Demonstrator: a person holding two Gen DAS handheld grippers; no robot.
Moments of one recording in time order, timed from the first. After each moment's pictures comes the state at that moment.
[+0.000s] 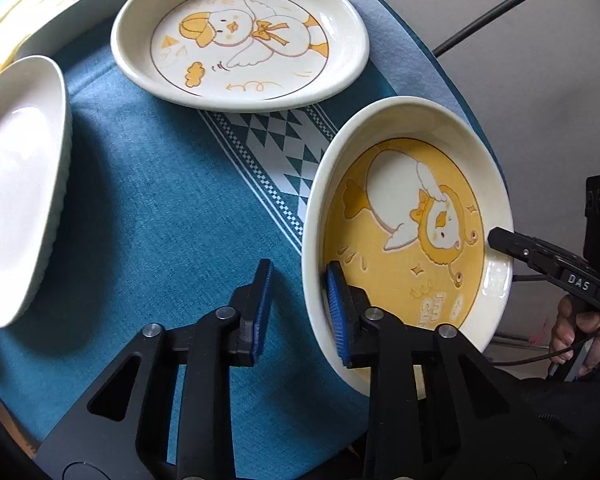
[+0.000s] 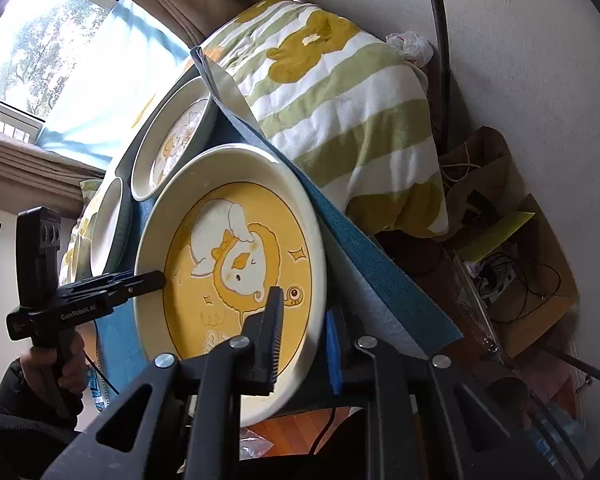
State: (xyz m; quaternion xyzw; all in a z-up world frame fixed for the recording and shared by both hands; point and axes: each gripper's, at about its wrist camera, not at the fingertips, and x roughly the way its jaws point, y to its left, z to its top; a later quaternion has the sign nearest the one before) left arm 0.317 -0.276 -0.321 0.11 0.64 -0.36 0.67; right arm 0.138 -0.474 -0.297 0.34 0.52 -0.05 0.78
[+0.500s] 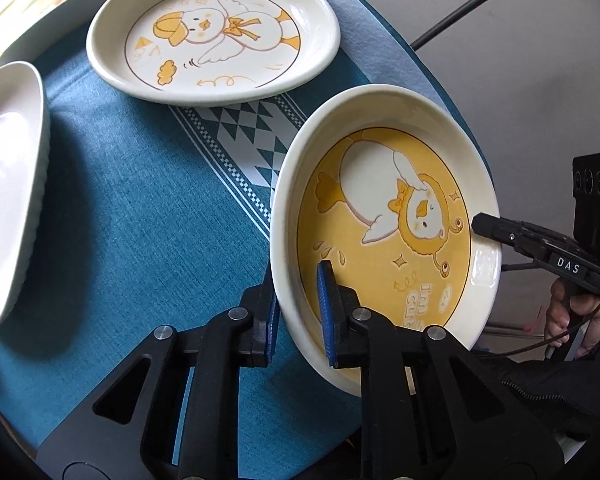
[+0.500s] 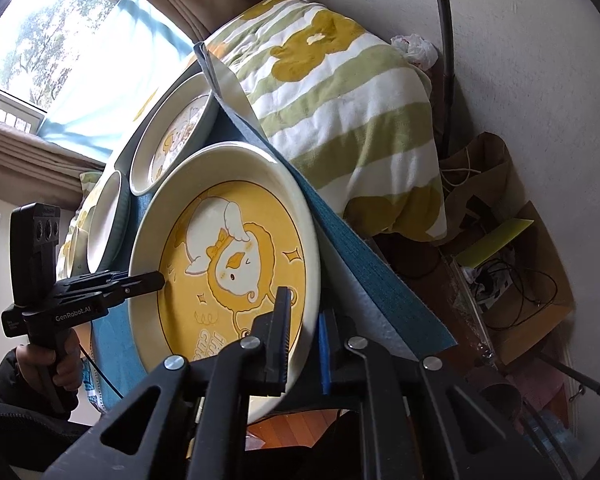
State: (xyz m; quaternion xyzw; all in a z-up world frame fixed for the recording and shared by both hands) left arm 0.310 -0.278 -0.320 0.11 0.63 -0.39 0.66; right arm 0.143 -0.473 -0.295 0.32 0.52 -0.04 0.79
